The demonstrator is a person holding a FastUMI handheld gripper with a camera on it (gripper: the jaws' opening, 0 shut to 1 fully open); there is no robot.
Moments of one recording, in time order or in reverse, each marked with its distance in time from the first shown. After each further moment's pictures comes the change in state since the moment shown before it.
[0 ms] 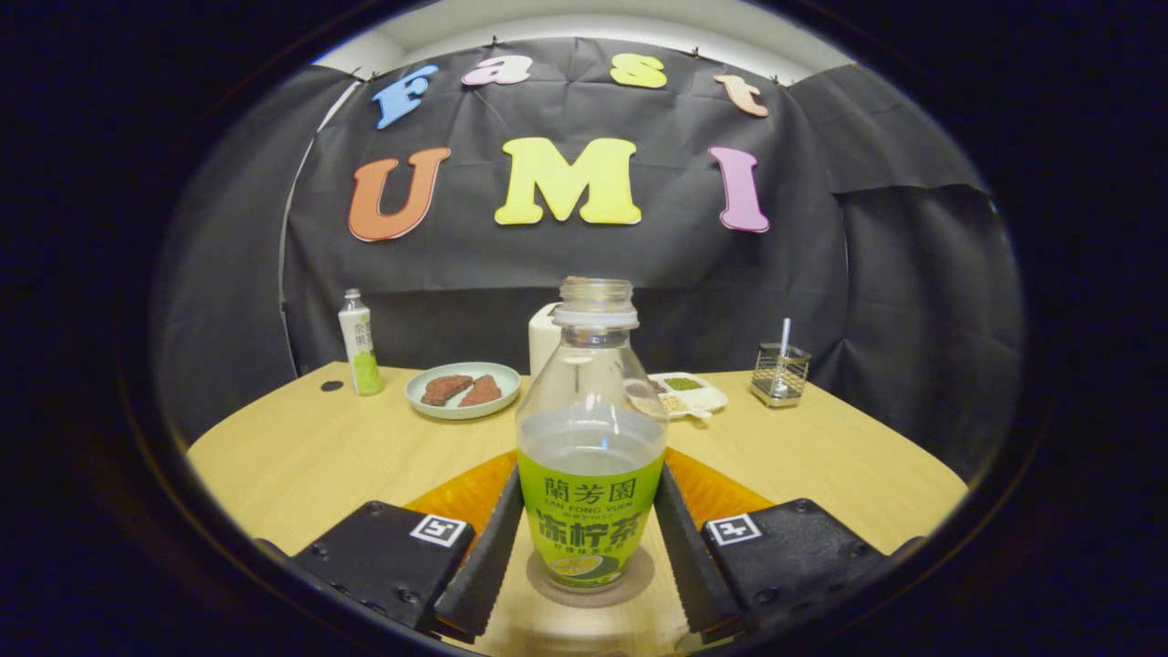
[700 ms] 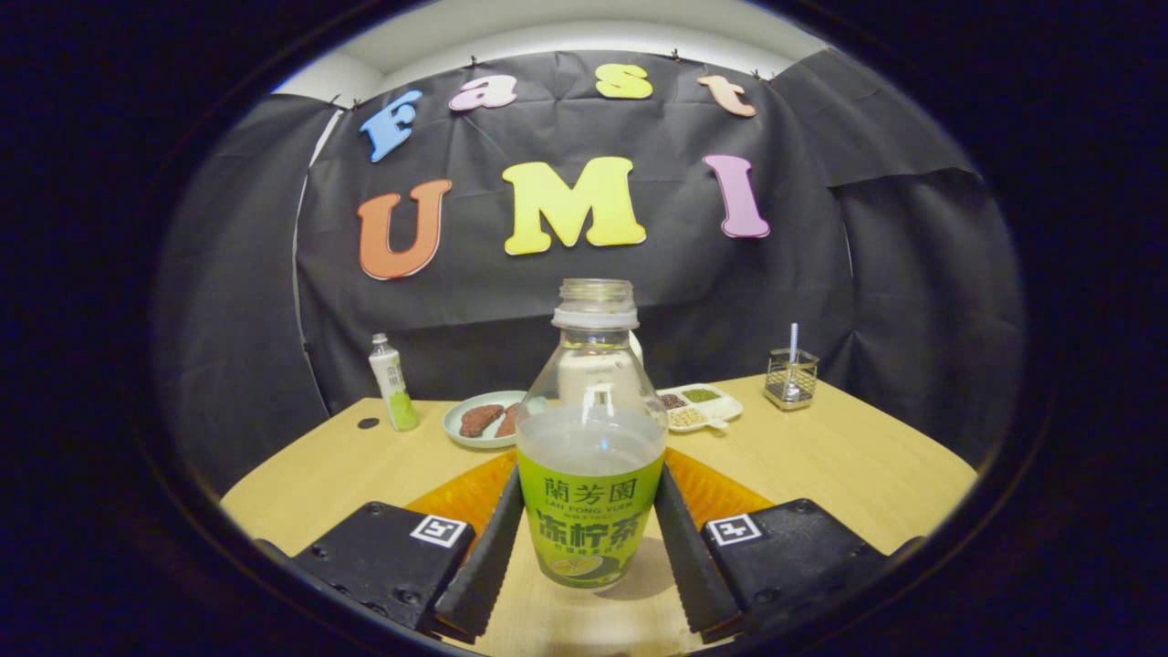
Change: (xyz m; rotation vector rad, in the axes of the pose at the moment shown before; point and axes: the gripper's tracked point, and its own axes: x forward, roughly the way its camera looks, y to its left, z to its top) arm -0.026 0.019 0.029 0.076 -0.006 0.065
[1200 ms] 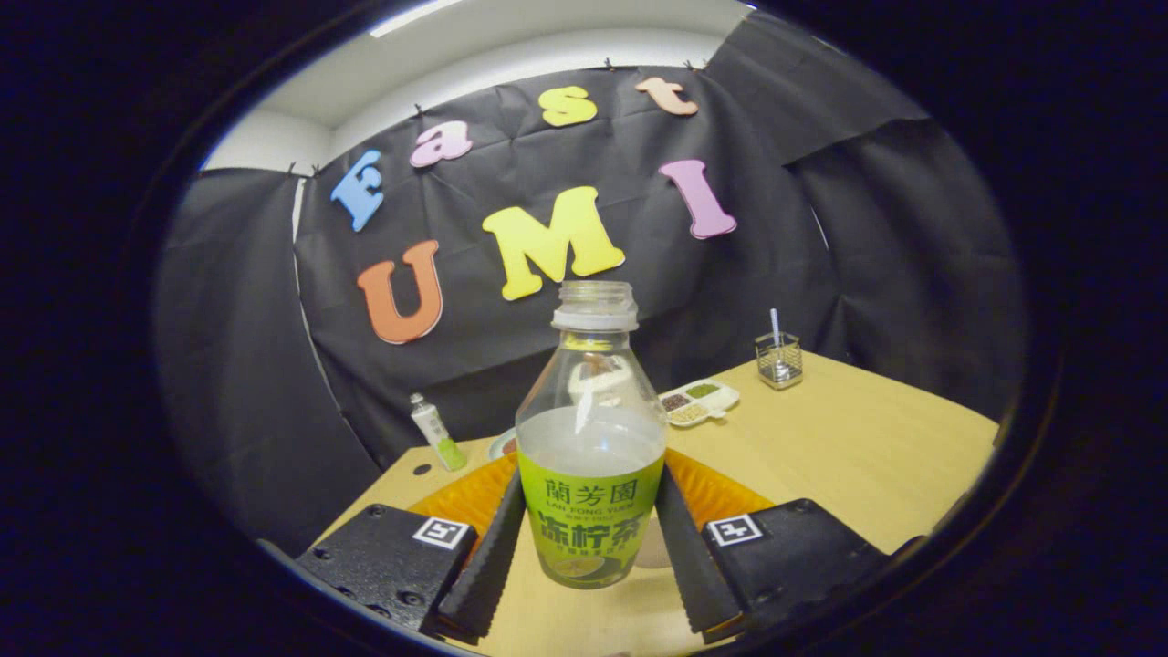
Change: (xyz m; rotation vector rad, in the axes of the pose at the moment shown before) arm -0.088 -0.004 0.033 0.176 -0.044 0.057
